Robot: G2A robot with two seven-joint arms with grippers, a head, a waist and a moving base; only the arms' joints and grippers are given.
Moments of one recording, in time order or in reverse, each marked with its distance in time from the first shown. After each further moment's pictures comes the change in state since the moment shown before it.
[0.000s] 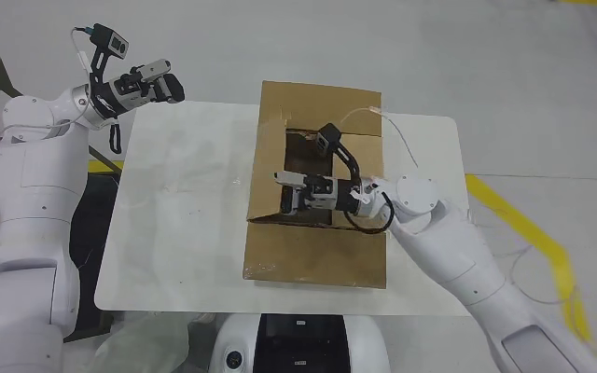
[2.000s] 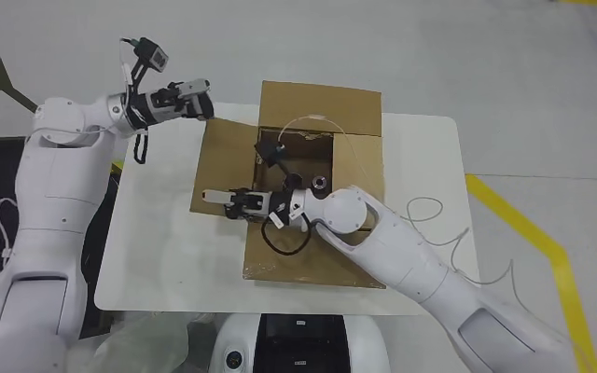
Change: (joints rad) left arm 0.084 -0.009 0.075 -0.200 0.044 0.138 0.056; right arm 0.086 -0.199 -0.230 0.124 -0.271 -0.036 -0.298
